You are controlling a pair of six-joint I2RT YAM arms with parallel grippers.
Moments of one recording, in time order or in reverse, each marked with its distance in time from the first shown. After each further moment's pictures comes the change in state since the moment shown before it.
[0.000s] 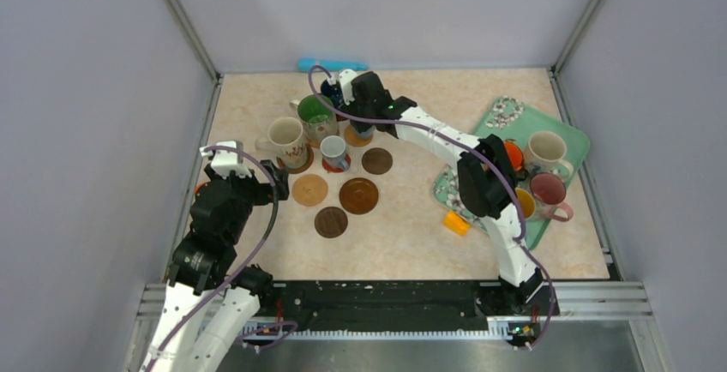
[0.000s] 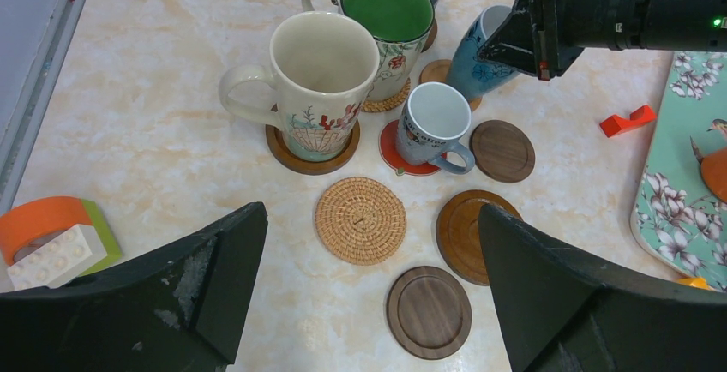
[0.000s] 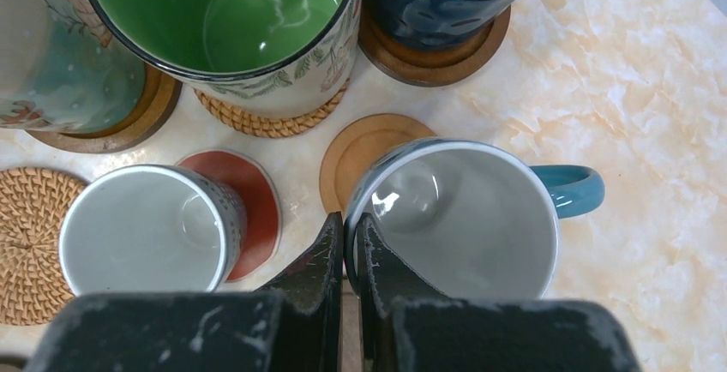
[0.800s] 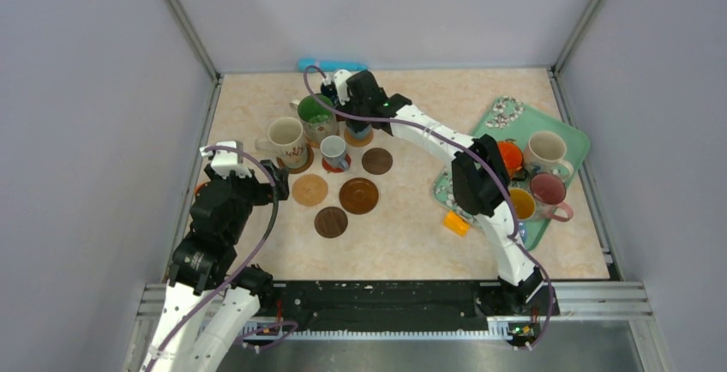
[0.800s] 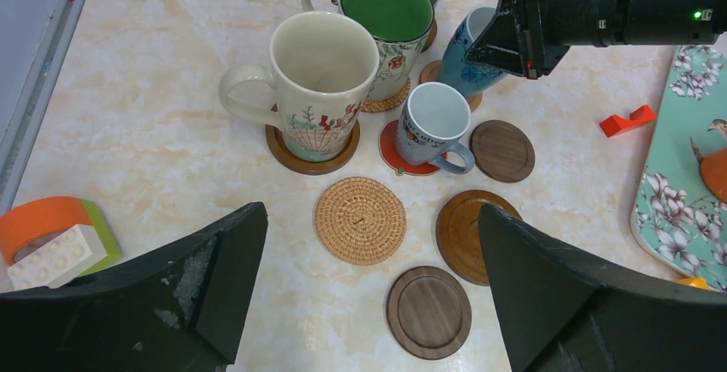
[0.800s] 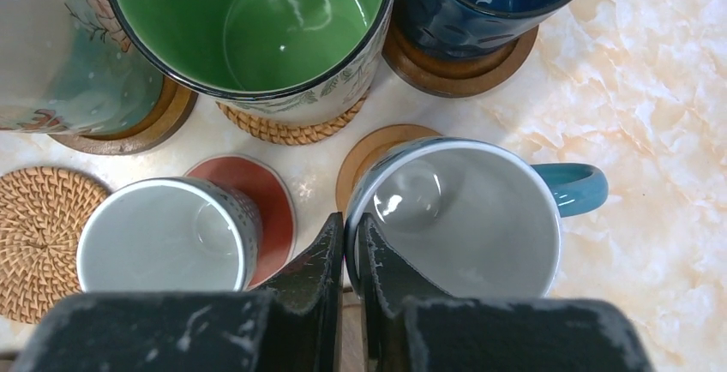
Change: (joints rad) left arm 0.000 0.000 0.000 0.000 0.000 0.000; right arm 0.008 0.063 0.105 -0.066 -0.037 -0.005
